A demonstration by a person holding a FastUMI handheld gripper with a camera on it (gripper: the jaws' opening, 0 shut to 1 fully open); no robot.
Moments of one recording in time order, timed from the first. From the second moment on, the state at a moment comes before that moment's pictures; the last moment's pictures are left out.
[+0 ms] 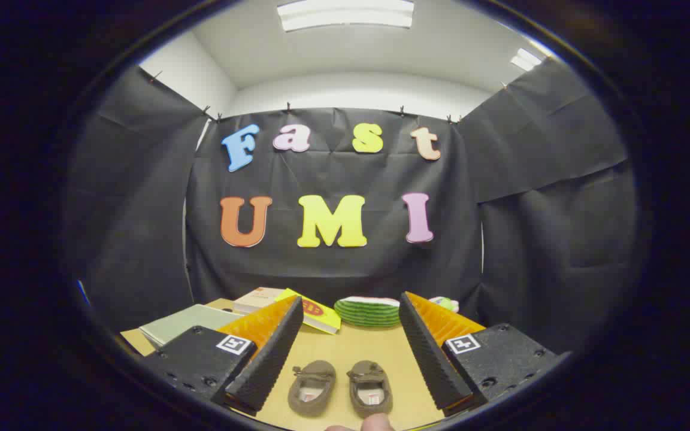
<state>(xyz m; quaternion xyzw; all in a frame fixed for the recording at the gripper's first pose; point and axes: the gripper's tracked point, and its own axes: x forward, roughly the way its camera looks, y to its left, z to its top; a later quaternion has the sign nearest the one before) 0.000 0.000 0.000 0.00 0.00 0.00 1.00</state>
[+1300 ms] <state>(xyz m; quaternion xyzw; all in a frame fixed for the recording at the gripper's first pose) 0.020 0.036 -0.044 0.03 0.07 0.08 0.99</state>
